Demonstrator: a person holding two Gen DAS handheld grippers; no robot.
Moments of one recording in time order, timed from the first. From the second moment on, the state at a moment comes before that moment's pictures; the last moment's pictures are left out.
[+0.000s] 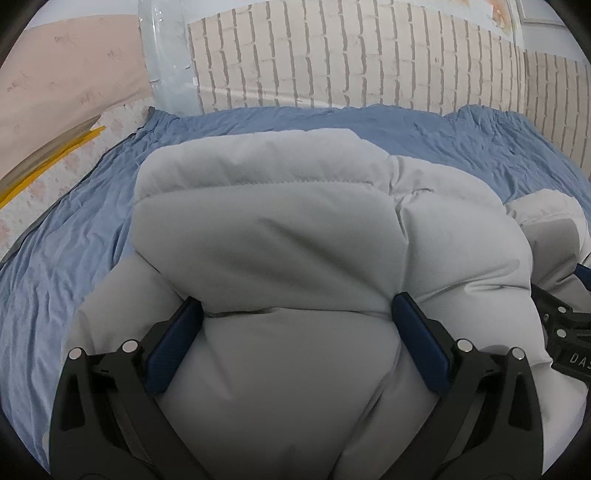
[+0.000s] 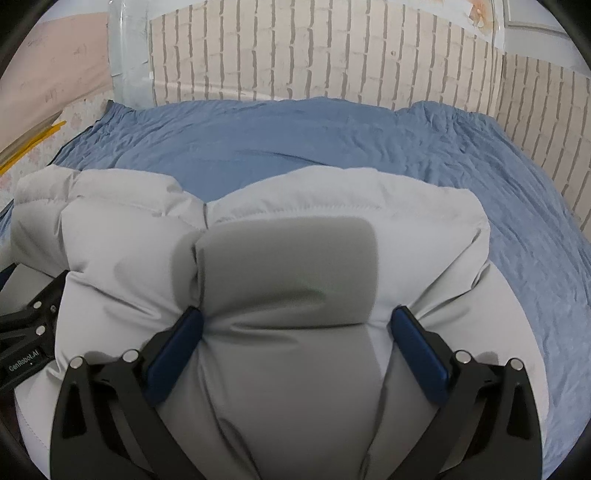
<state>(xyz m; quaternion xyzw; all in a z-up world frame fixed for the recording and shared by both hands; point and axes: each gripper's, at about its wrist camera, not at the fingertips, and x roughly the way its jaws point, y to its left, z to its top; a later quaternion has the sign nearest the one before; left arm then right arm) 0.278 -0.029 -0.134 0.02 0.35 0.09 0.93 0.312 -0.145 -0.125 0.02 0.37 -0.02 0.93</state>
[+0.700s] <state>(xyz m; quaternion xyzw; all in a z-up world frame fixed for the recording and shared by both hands) 0.283 -0.027 -0.143 0.01 0.36 0.08 0.93 0.311 -0.142 -0.138 0.03 0.38 -0.02 0.92</state>
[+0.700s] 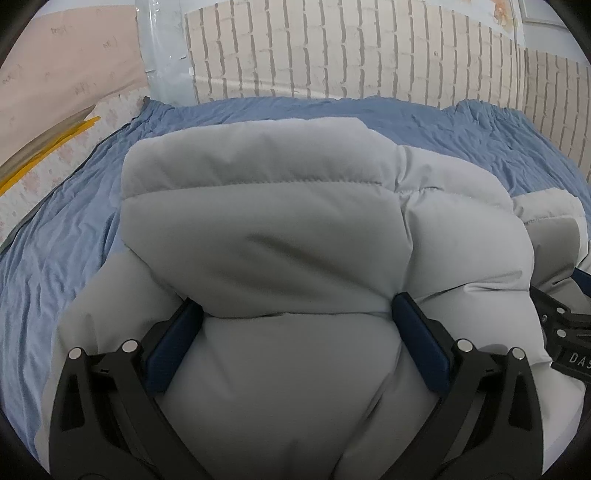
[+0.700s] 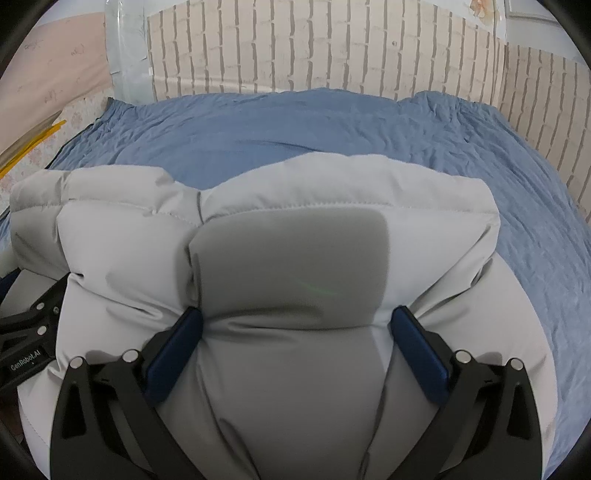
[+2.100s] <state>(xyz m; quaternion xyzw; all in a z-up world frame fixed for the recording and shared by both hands) 0.241 0.006 -0.090 0.00 0.34 0.07 0.94 0.251 -0.193 -0.070 0.04 0.34 0.01 0.94</state>
